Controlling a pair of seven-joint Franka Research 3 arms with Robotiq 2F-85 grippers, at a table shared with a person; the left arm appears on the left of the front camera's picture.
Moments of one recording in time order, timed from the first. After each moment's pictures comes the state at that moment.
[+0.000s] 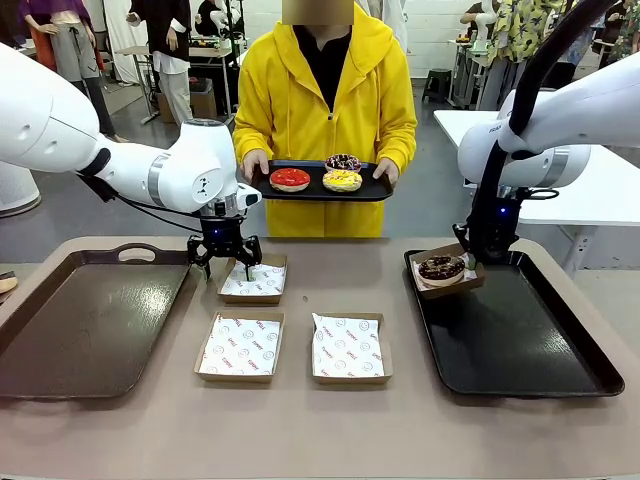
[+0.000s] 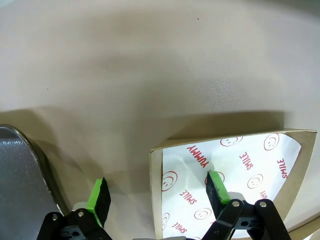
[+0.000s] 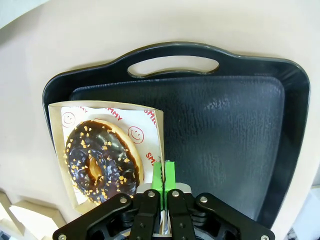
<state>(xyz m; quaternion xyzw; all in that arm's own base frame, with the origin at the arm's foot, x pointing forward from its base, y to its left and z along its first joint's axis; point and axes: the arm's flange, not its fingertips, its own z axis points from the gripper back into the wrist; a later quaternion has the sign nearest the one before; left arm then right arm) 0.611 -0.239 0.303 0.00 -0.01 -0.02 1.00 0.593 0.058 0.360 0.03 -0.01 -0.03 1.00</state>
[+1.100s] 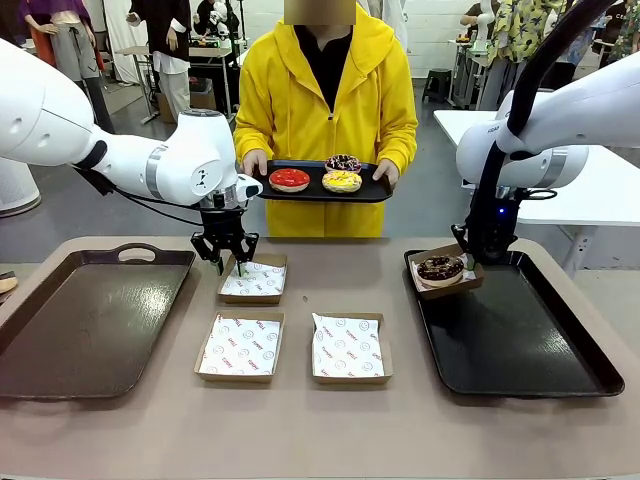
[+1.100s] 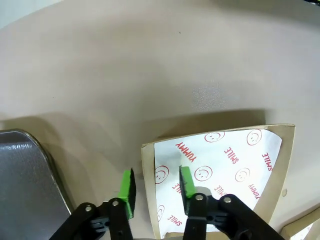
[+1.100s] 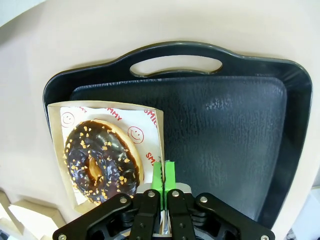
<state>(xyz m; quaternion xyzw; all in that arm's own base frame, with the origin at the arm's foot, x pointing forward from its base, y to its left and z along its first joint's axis) 0.612 -0.242 0.322 -0.01 -0.03 -0.04 1.00 0.593 0.060 0.358 0.03 -0.01 -0.03 1.00</state>
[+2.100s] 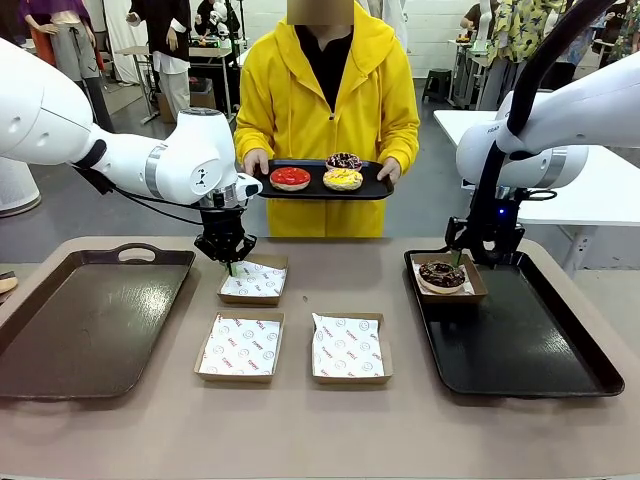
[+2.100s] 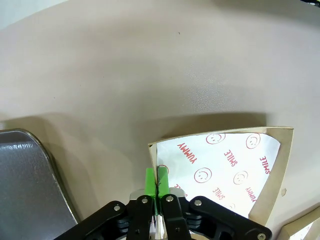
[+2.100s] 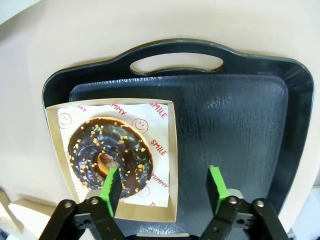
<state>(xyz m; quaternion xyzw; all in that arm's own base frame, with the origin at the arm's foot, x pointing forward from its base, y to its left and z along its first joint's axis) 0.612 -0.241 0.324 -0.01 -0.03 -0.04 1.00 0.592 0.060 0.357 0.03 -0.01 -0.03 1.00</state>
